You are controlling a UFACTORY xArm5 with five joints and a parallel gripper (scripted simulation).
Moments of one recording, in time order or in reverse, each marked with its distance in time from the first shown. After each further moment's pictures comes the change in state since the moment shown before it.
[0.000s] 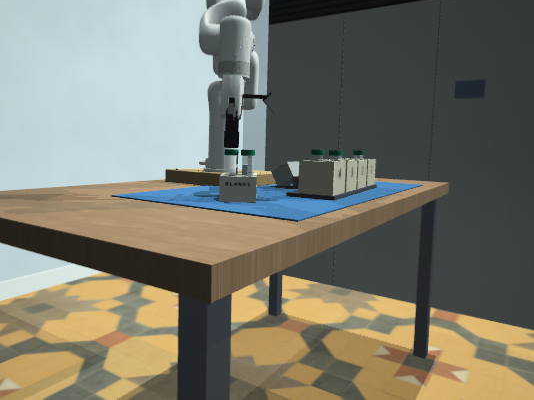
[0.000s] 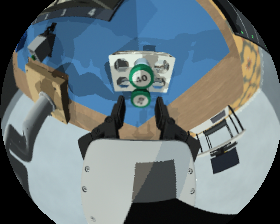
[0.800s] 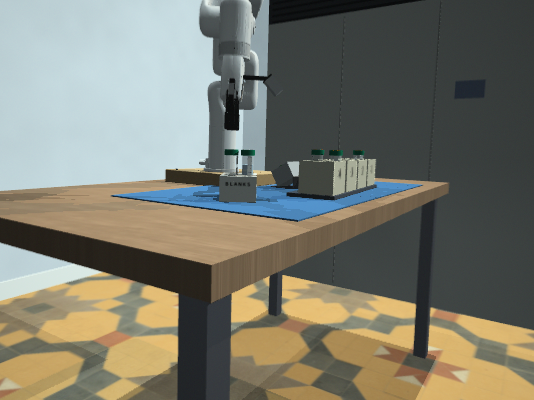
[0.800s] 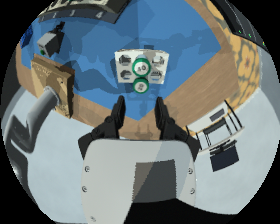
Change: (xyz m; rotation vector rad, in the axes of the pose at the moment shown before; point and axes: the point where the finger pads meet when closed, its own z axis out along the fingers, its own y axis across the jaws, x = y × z) arm -0.001 0.000 -0.044 -0.001 0.000 0.000
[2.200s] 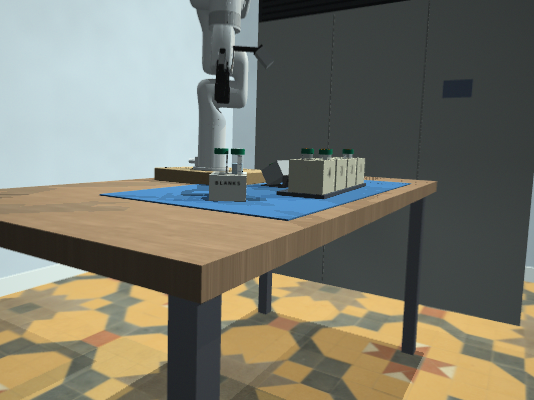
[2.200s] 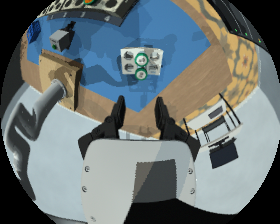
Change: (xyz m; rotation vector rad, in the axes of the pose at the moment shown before) arm -0.001 0.000 -0.063 0.000 0.000 0.001
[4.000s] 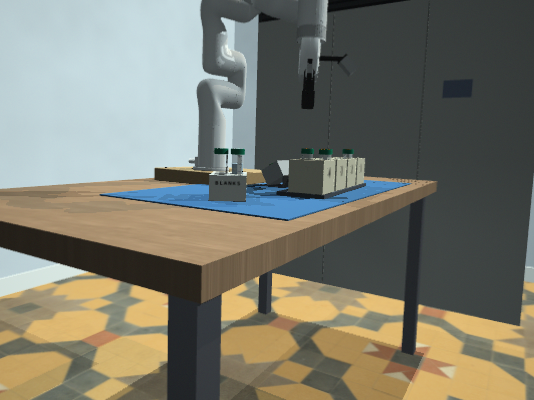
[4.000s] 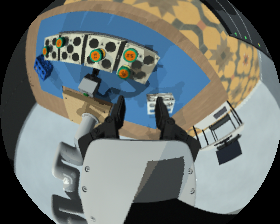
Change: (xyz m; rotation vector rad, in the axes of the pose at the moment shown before) arm 0.217 -0.077 -0.003 -0.004 0.000 0.126
